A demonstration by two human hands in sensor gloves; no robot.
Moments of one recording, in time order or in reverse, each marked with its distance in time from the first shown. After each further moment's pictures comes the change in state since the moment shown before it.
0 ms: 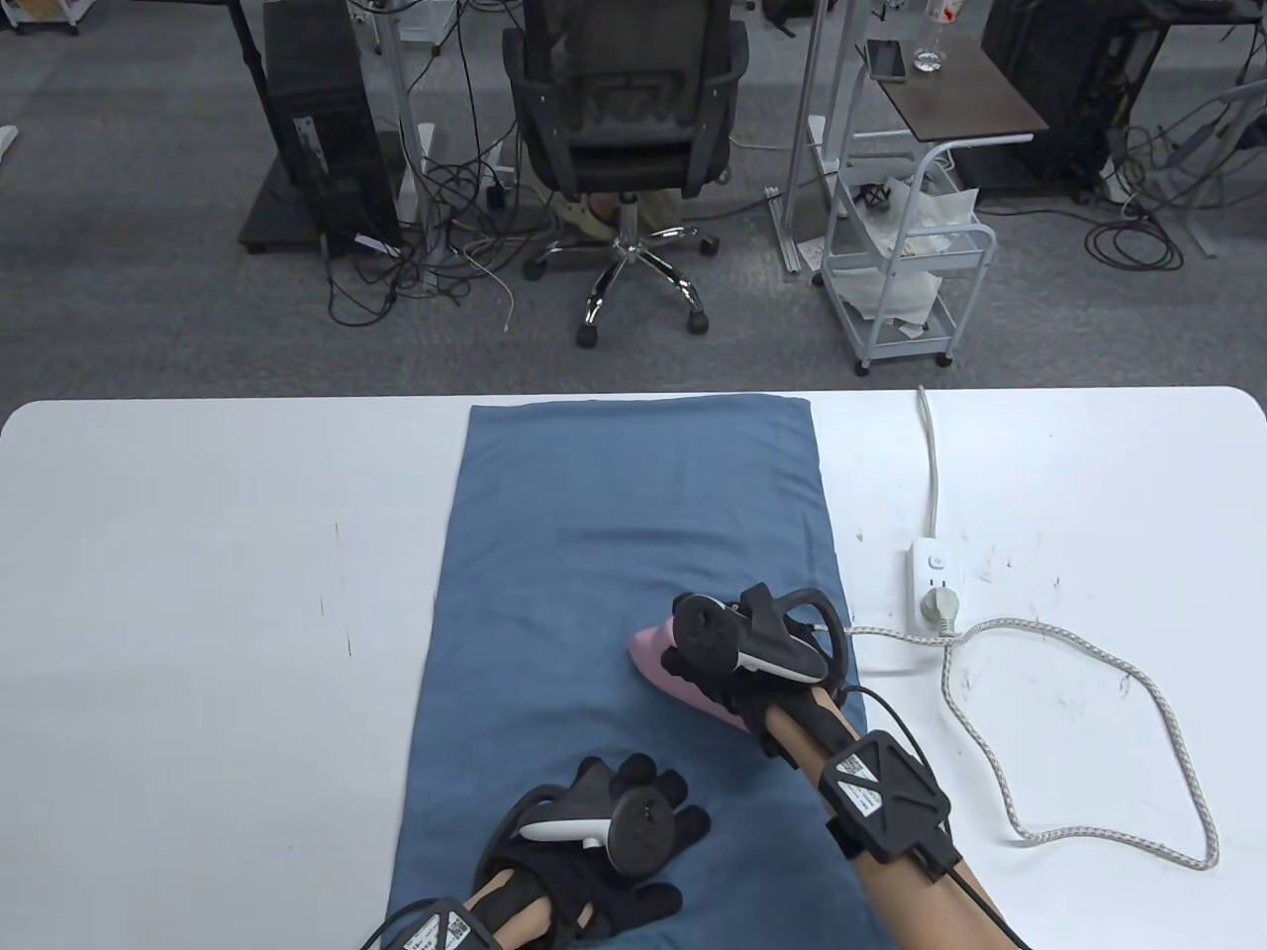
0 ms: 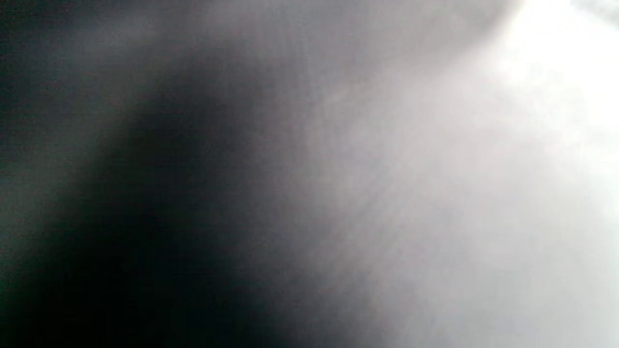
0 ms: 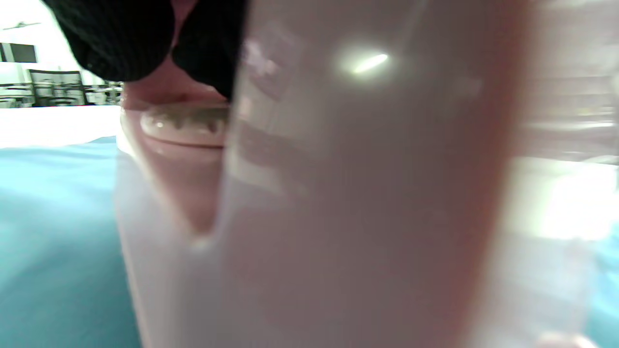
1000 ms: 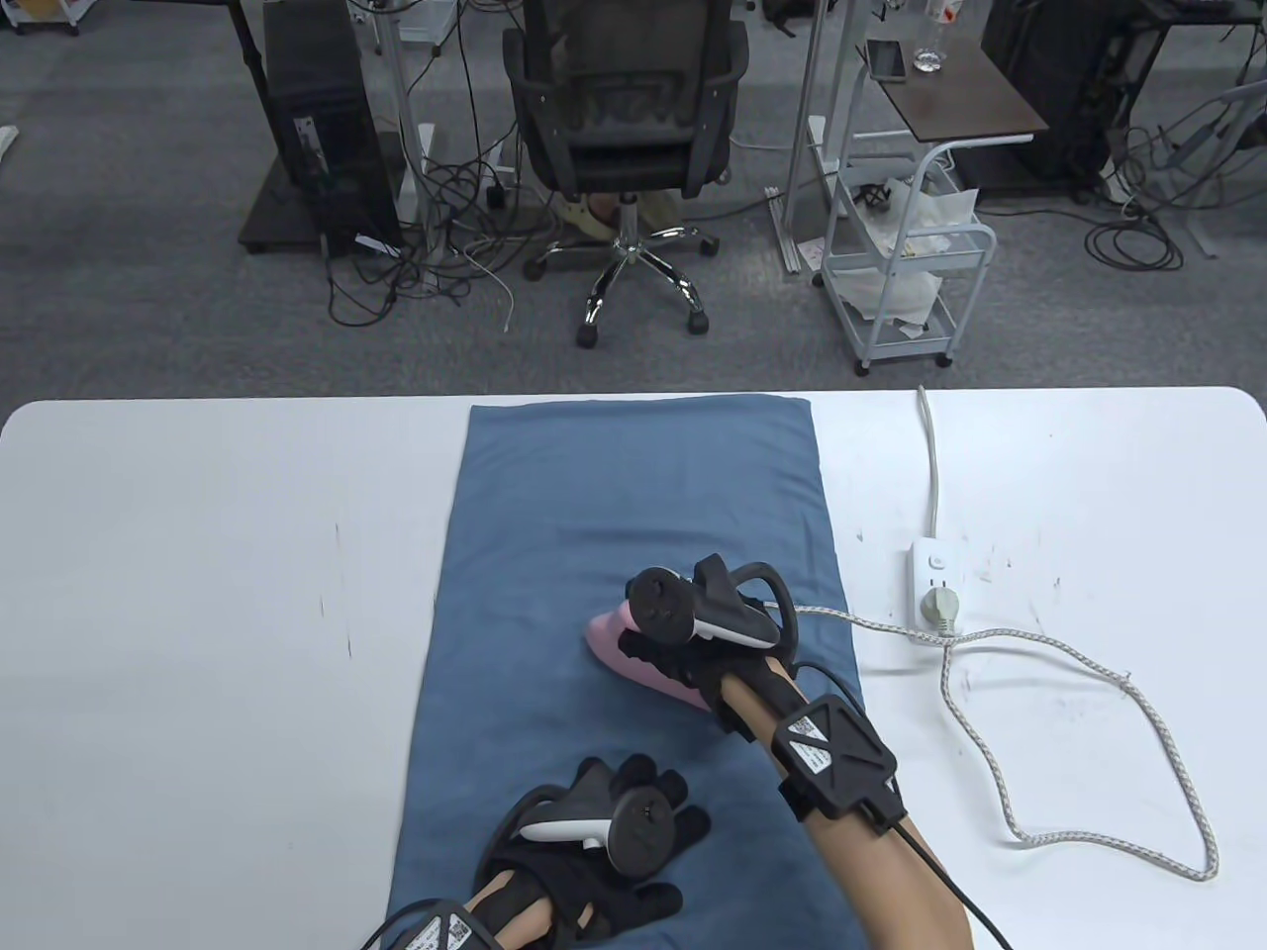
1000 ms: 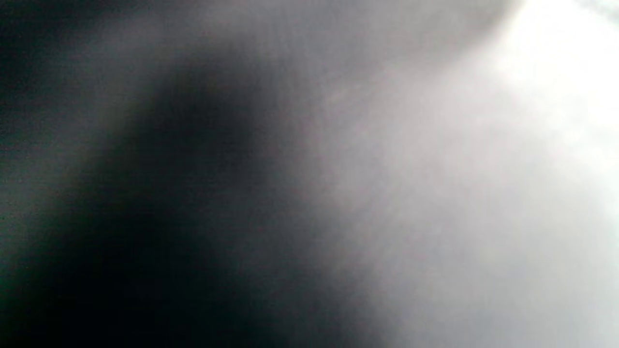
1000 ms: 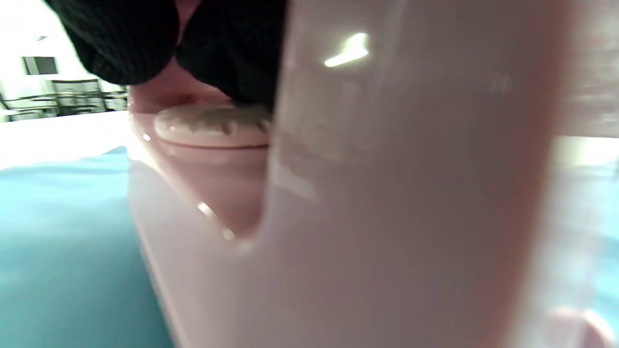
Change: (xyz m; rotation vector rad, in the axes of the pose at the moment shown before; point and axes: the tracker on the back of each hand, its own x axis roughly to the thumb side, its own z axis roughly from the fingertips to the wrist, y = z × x) left_hand 0.000 0.000 0.000 0.000 0.003 -0.002; right_hand 0.021 0.004 -0.043 0.021 -0.067 -0.058
